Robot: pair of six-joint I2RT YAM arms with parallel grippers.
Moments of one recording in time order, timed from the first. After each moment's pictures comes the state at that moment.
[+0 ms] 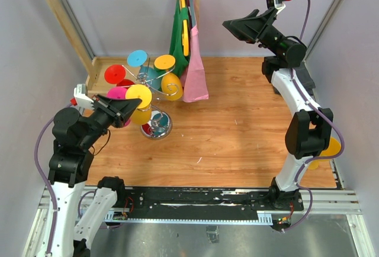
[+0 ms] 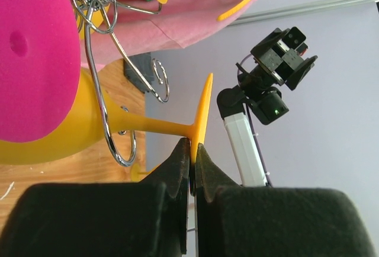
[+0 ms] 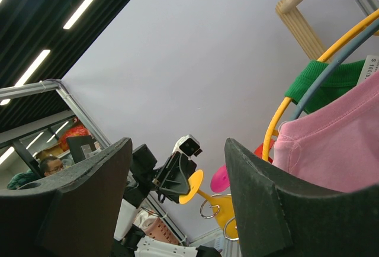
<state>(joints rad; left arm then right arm) -0.13 0.59 1.01 -0.48 0.36 -1.30 0.15 1.81 1.64 1.27 -0.87 1.77</state>
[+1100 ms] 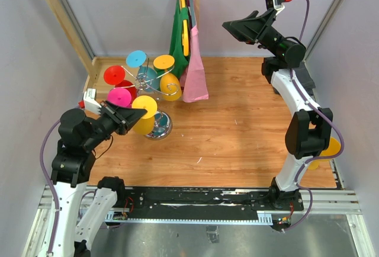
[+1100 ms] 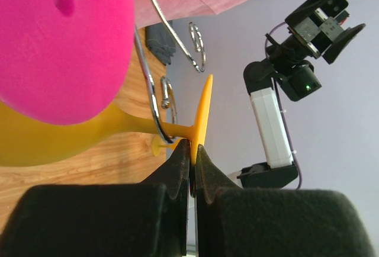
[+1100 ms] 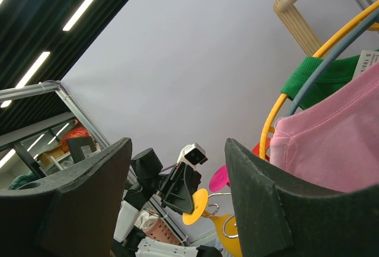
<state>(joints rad) -0.13 0.56 0.97 -0.56 0.45 -1.23 0.15 1.81 1.62 1.28 -0.87 1.77</state>
